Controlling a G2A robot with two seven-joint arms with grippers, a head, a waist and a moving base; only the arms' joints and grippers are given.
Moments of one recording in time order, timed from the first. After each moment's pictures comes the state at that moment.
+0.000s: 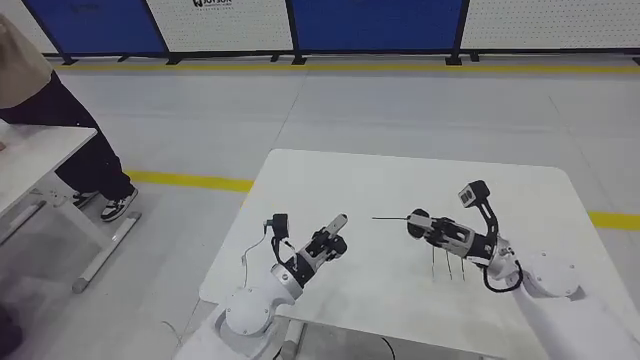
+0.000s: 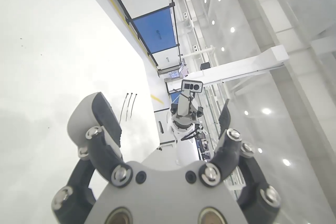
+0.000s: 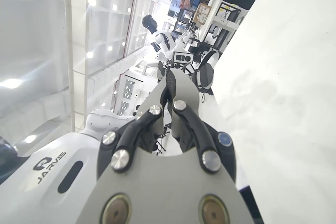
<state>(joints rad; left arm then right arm) 1.70 -1.17 -1.26 -1.87 -0.17 -0.11 -0.18 -1.06 -1.05 0.96 -1.34 0.61 -0.34 0.92</state>
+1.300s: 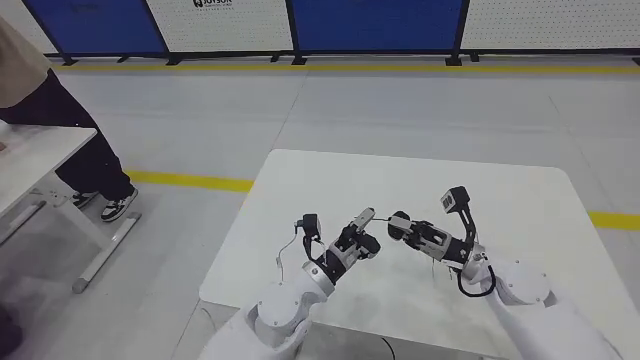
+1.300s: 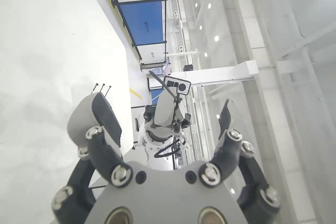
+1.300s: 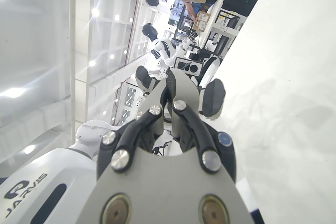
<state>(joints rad) 1.56 -1.22 -1.07 -1.81 -0.34 -0.08 -0.08 -1.09 -1.10 0.89 -1.37 0.56 -0.34 0.76</state>
